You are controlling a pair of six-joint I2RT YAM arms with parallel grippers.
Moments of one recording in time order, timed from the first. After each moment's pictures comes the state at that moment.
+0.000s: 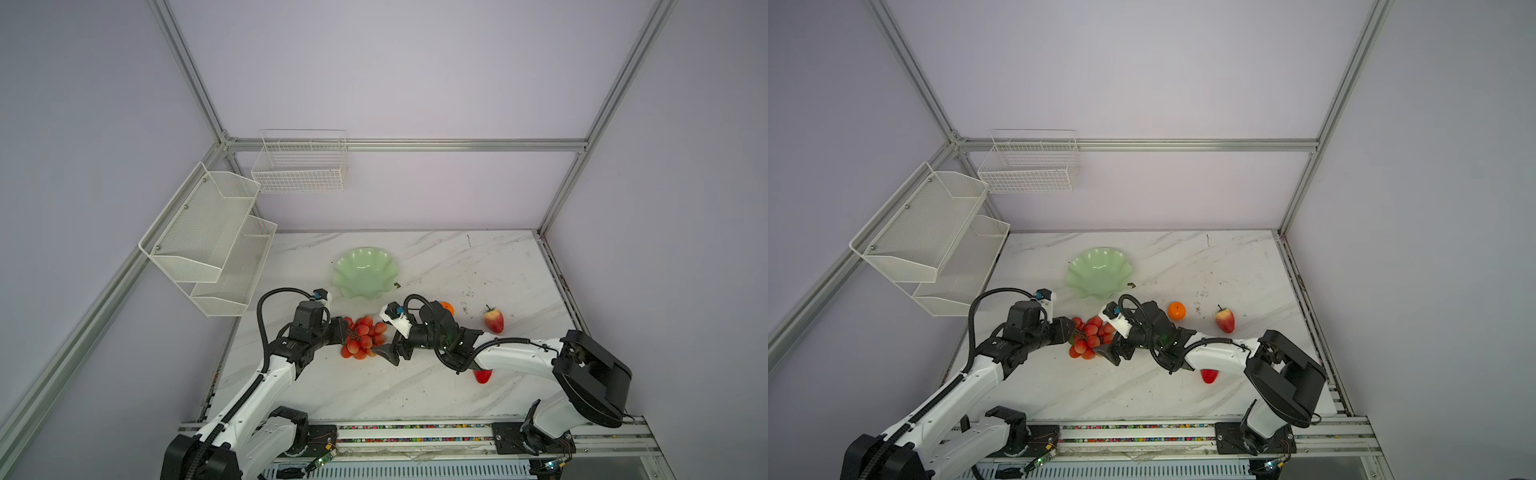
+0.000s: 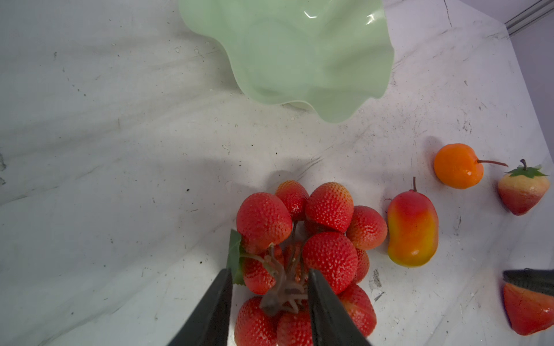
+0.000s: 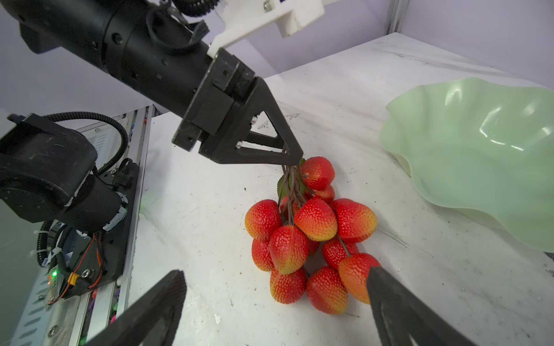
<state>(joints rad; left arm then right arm) -0.24 0.98 0.56 -0.35 0.10 -0.38 0.95 1.56 0.78 0.39 -0.34 0.00</state>
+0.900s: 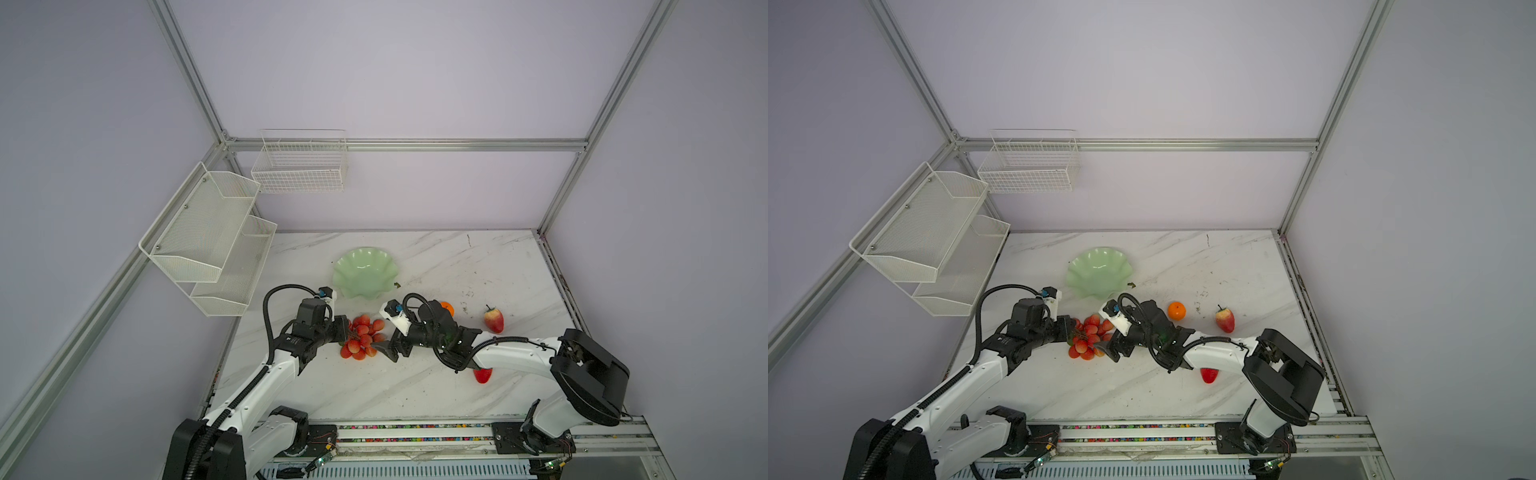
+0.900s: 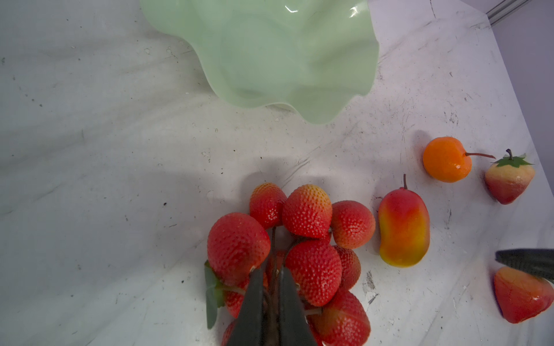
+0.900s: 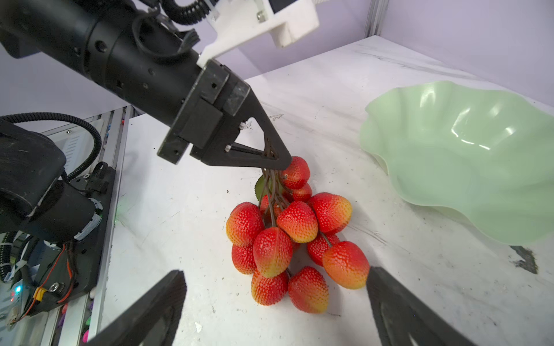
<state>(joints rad) -0.25 1.03 0.56 -0.30 0.15 -0.35 0.95 1.57 0.79 0.39 -0.28 -0.01</state>
